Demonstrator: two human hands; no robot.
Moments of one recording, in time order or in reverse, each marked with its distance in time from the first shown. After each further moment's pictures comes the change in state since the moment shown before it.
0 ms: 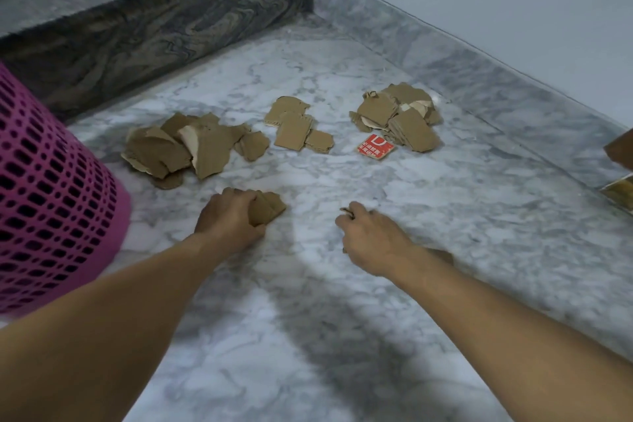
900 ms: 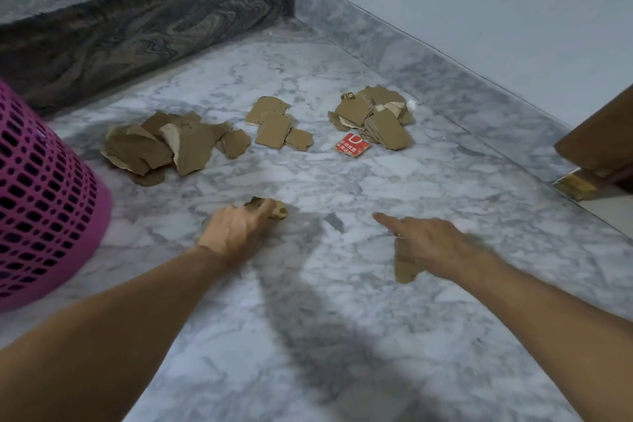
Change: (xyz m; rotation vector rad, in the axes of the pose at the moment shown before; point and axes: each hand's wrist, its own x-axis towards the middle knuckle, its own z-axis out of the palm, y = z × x) left_hand -0.033 0.029 0.015 0.342 0.237 0.486; right_hand -0.075 0.102 0.001 -0.096 -0.149 0.067
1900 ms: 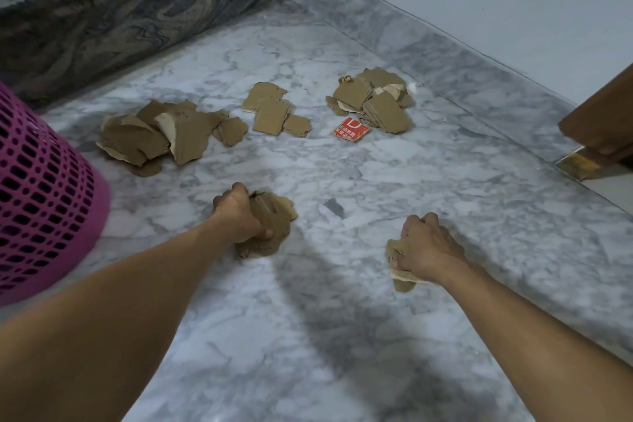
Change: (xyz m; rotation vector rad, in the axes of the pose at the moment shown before) left_hand 0.023 -0.001 0.005 -0.525 -0.427 -0.711; right_hand -0.009 -0.038 0.015 0.450 -0.149 0.575
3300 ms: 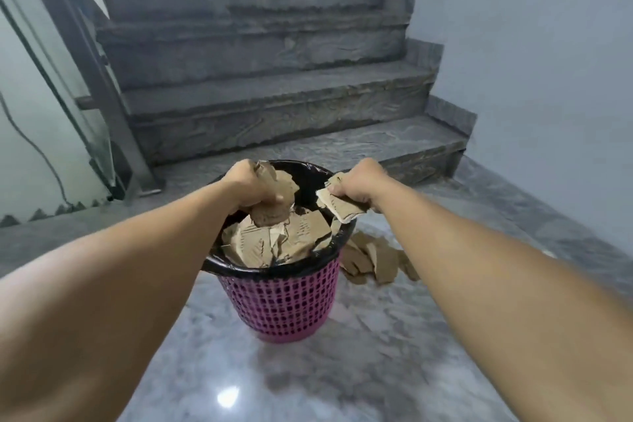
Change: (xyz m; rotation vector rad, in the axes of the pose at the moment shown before) left_hand -0.197 -0.220 -0.384 -0.538 0.488 -0.088; right_hand -0.258 -0.447 -0.200 0.511 0.177 -0.650
